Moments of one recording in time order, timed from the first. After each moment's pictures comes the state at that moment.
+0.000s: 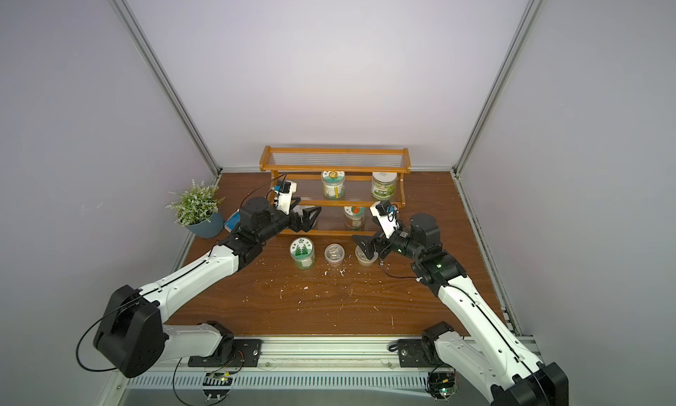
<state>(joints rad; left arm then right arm) -0.48 1.33 0.85 0.27 0.24 -0.19 0.40 0.92 0.75 -0.16 -0.48 0.00</state>
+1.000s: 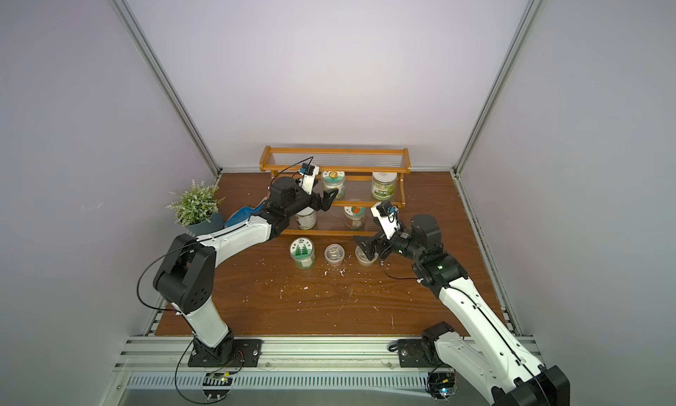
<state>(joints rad) -0.48 1.77 1.19 0.38 0.23 -0.10 0.40 0.91 0.75 -0.18 -0.47 -0.01</state>
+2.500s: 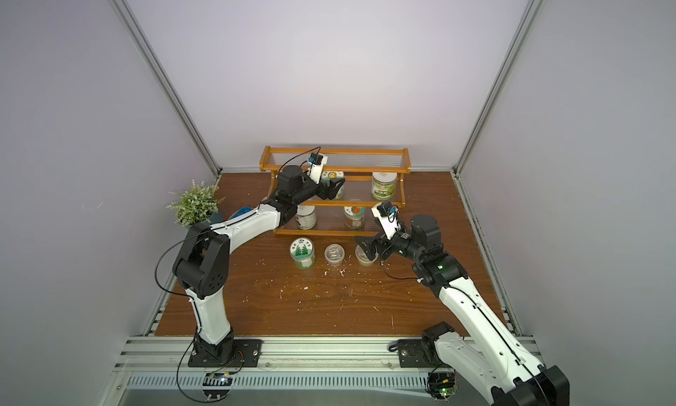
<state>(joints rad) -0.48 1.89 1.37 0.36 0.28 -0.06 0.40 0.91 0.75 -0.19 -0.45 -0.02</state>
